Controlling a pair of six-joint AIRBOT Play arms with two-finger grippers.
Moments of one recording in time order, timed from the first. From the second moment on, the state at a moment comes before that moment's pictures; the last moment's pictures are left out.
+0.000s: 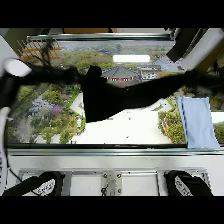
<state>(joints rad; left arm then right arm) -0.07 -1.25 1.49 0.84 -1.14 -1.45 -0.10 -0.88 1.28 -1.14 0.94 1.55</state>
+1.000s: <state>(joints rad) -0.07 -0.94 2.01 0.88 -1.23 -1.50 -0.10 -0.78 1.81 -1.19 0.69 1.47</state>
